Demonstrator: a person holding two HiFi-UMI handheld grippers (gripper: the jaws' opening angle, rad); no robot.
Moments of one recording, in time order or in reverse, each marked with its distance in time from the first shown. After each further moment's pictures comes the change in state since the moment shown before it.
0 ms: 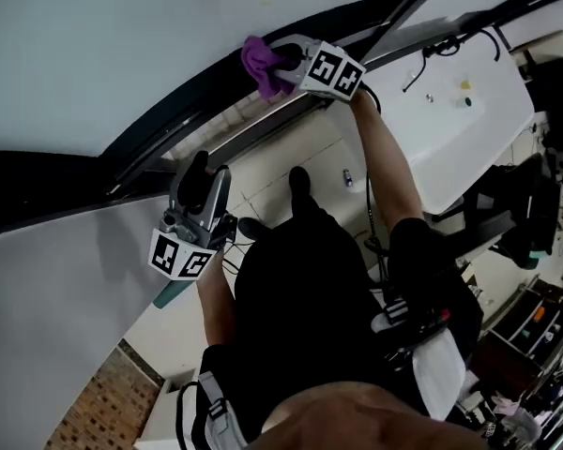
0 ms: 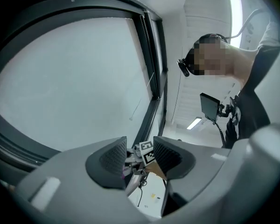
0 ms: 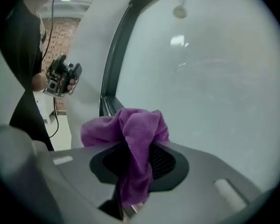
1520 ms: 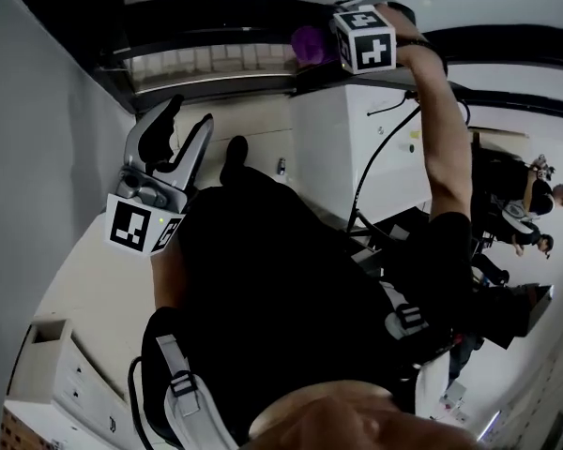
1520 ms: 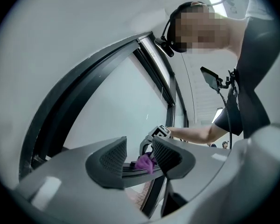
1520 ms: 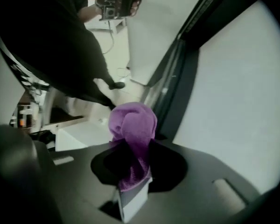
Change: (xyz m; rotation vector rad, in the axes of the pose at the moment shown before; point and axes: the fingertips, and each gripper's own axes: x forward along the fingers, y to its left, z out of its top) left arm -0.146 0.038 0.029 0.173 -0.128 0.300; right arm 0.033 0.076 0.009 -0.932 0.986 0.569
